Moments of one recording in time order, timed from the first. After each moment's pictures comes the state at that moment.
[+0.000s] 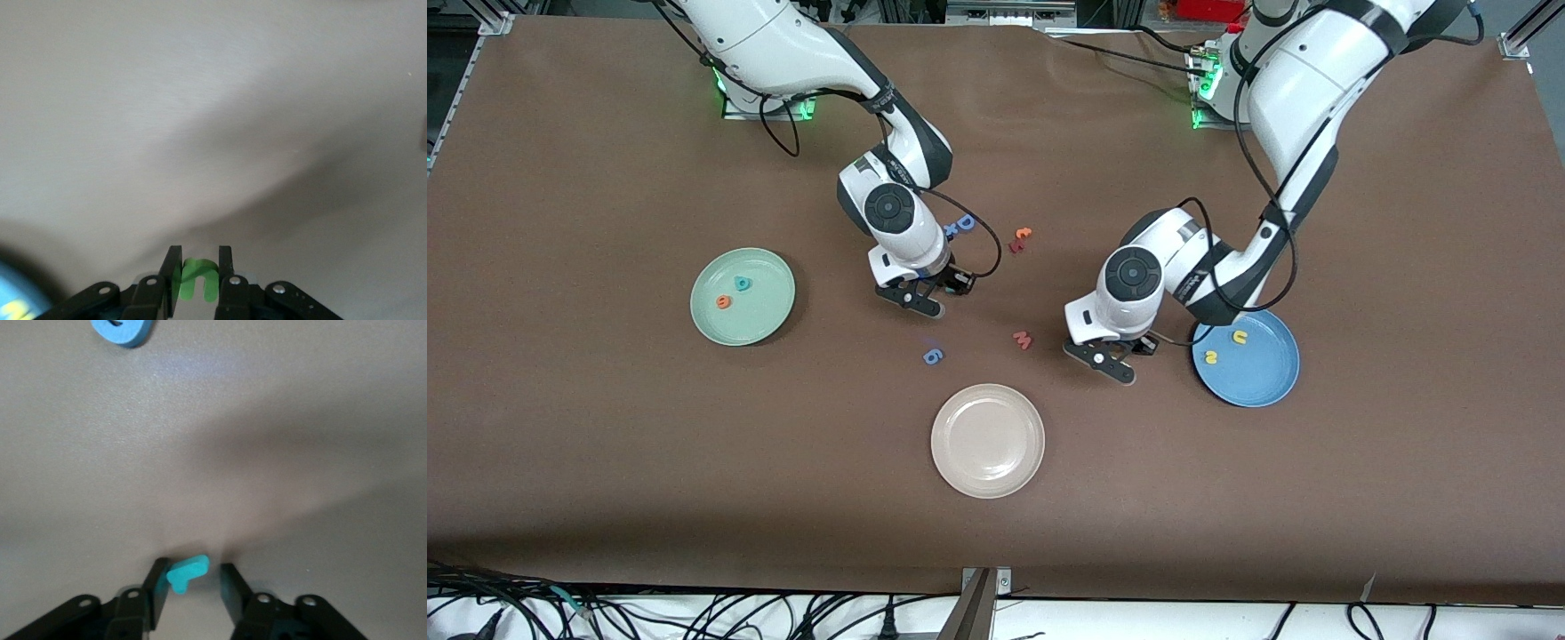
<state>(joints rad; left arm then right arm) -0.12 0.70 -0.44 -1.66 0.46 2.15 -0.25 0.52 0.63 0.21 -1.91 0.04 2.58 1.04</state>
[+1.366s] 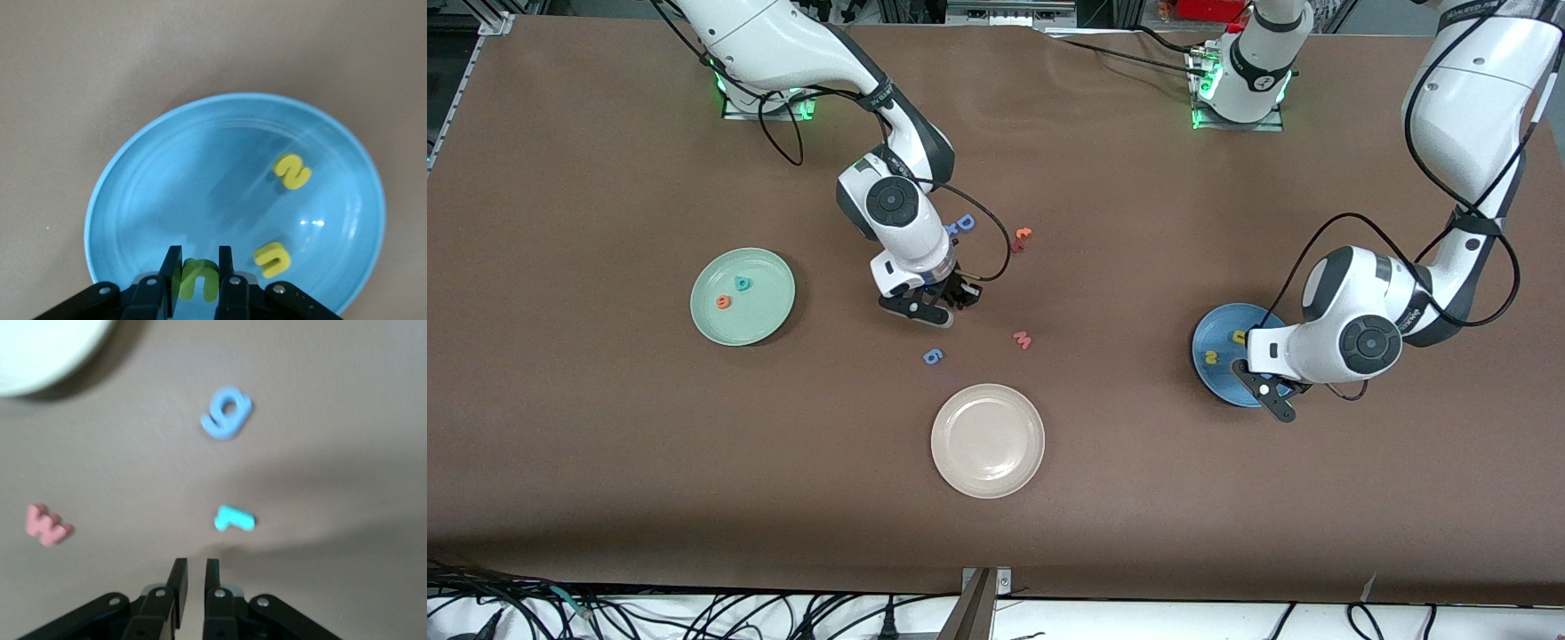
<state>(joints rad) 0.32 0.69 -0.46 -1.72 0.40 2.12 0.53 0.52 0.62 0.19 -1.81 -0.10 2.58 1.04</state>
